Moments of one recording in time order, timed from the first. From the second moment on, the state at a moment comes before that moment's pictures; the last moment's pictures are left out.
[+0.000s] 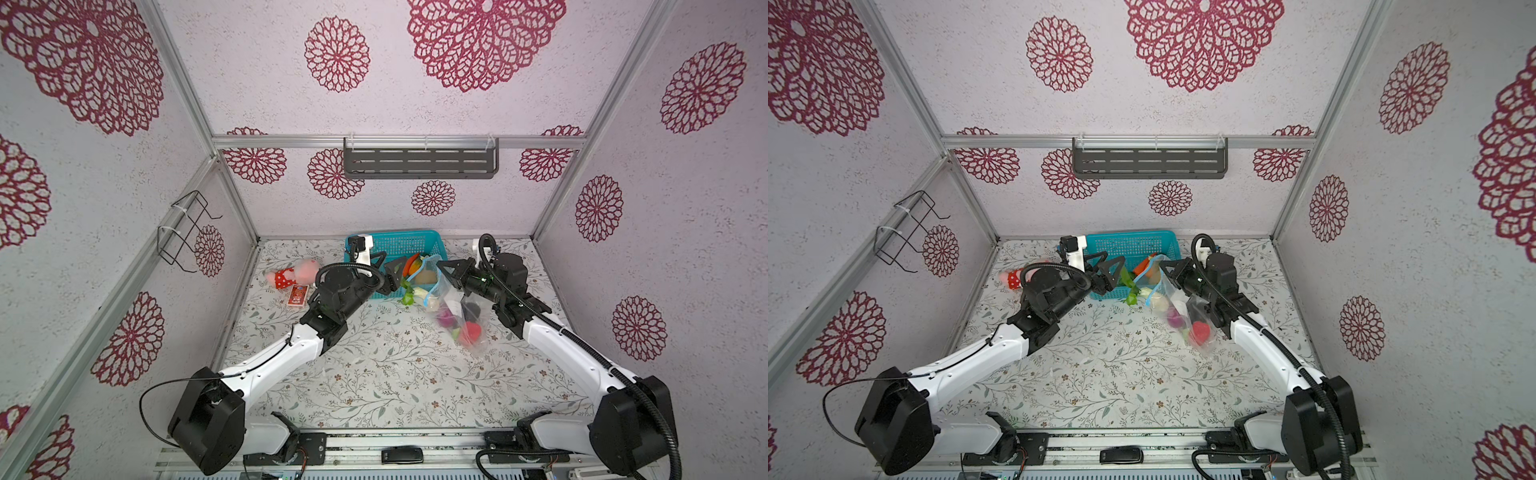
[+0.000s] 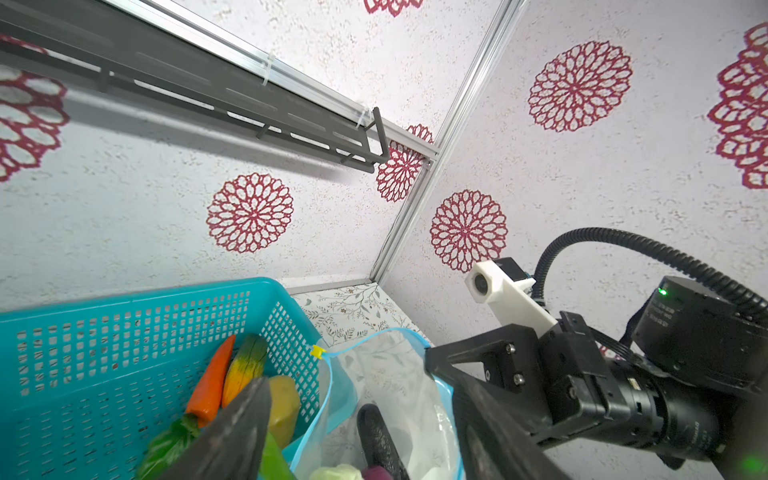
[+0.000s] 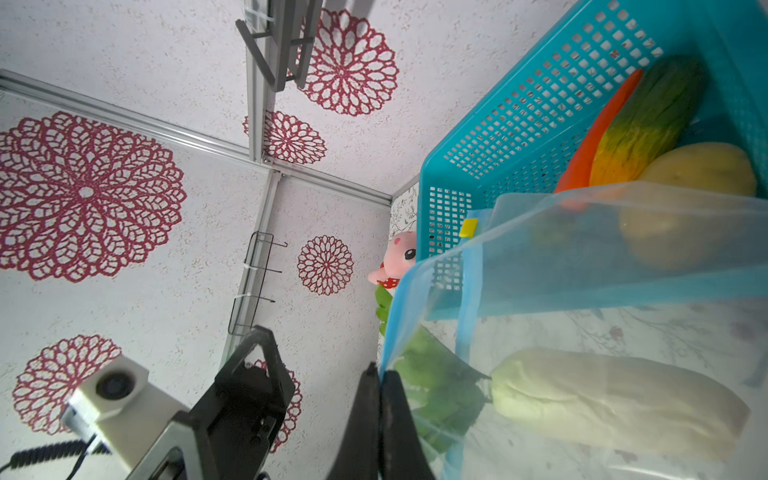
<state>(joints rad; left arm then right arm) -0.57 1.35 0.93 0.44 0.10 -0.42 0.36 1.29 0.96 0.13 -0.48 1.10</state>
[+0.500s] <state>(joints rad) -0.44 1.53 1.24 0.03 0.49 -0.33 0.35 1.29 1.00 0.10 -0.62 1.01</state>
